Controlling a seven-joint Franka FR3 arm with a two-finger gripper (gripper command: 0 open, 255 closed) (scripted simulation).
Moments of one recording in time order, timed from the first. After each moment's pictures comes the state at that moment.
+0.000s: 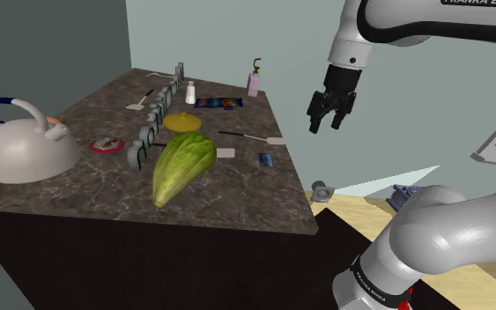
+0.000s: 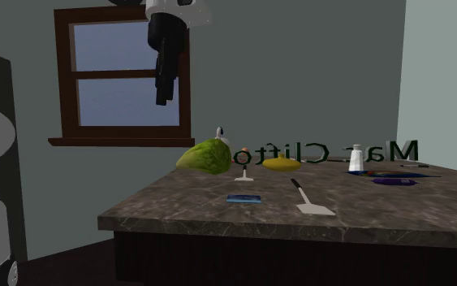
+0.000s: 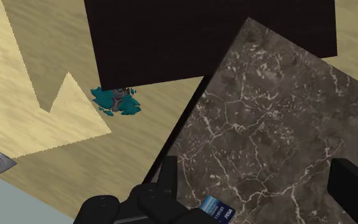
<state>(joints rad) -0.02 -0.75 -0.02 -2.41 -0.01 1.57 0.12</state>
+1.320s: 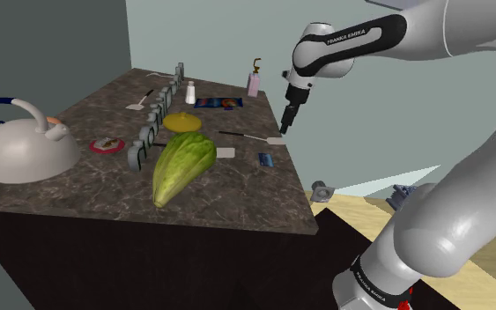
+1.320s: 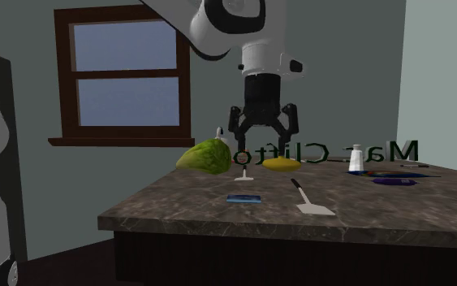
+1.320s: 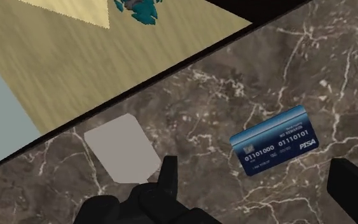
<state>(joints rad) 0.08 -0.18 -0.31 -2.22 -0.04 2.04 -0.63</state>
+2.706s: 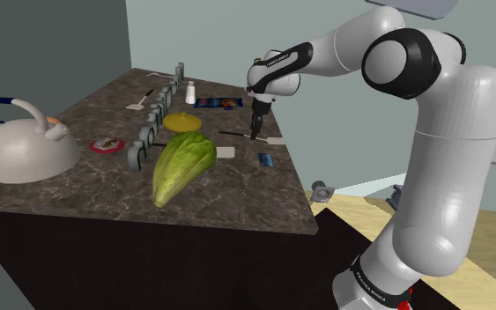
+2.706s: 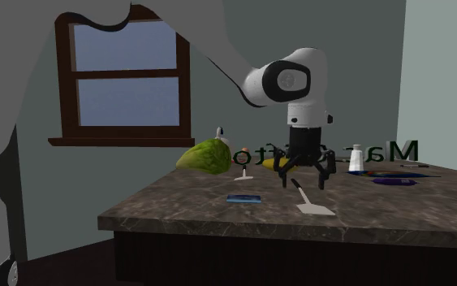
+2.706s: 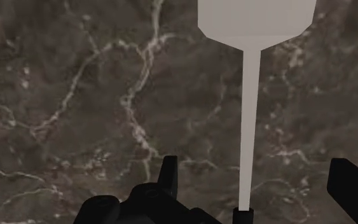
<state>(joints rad) 0.06 0.36 -0.28 -1.84 0.19 2.21 -1.15</state>
